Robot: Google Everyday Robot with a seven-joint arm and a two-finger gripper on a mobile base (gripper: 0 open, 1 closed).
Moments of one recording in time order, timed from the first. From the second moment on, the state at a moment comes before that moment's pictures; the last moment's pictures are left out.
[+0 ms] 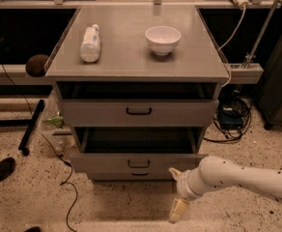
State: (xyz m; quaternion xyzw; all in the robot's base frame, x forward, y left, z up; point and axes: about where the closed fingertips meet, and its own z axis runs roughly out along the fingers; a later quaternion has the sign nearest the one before) arm 0.462 -0.121 0.423 -0.64 0.72 0.16 0.21
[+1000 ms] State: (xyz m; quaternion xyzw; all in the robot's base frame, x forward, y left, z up) arm 0.522 -0.133 0.389 -0.62 0.74 0.15 0.21
